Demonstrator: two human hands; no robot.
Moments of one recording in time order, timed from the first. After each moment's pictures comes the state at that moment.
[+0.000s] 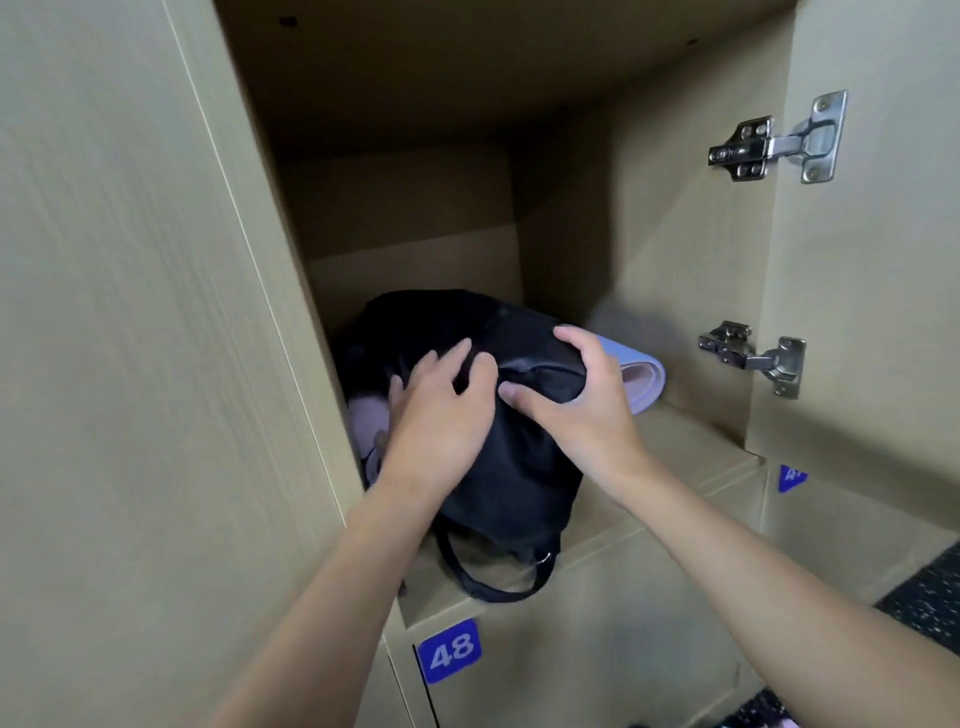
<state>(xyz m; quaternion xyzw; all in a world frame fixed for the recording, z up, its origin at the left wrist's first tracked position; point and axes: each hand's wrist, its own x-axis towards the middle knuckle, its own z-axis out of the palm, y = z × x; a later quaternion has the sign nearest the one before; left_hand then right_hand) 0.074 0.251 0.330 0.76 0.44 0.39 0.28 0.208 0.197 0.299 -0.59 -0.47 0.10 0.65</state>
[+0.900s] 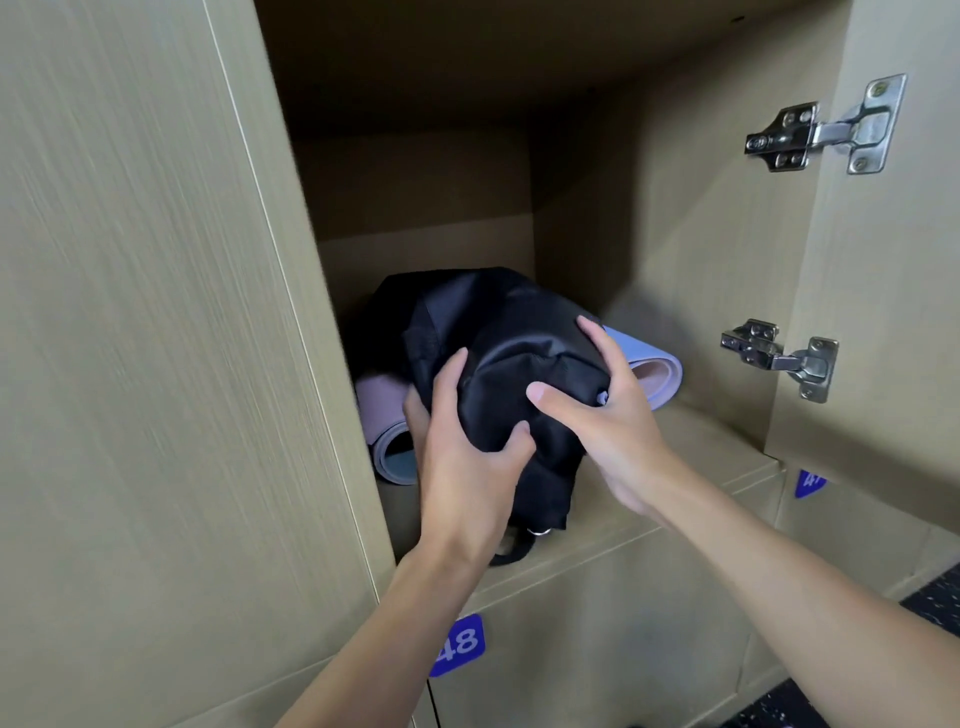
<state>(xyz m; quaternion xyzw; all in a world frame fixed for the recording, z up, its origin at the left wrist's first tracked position) 0.077 0.228 0.275 0.69 0.34 0.56 0.30 0.221 0.203 0.278 -0.48 -0.46 0.24 0.71</state>
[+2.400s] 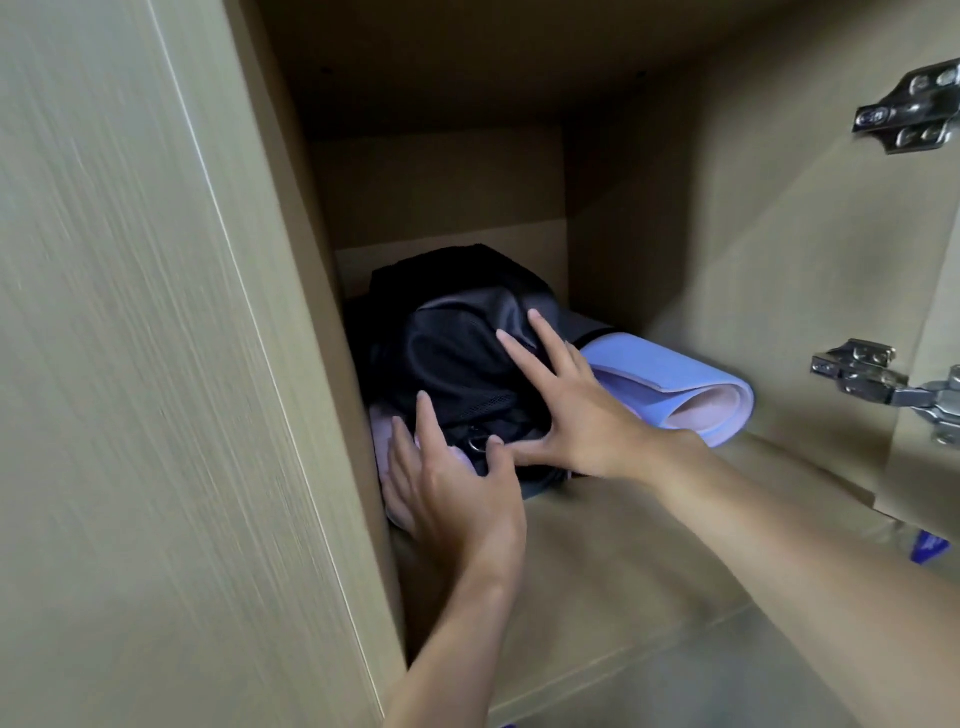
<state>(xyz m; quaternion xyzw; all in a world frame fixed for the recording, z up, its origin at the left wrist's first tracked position) 0.100 0.298 0.251 0.58 0.55 0.58 0.15 0.248 0.317 0.283 -0.60 -0.74 -0.03 0.30</state>
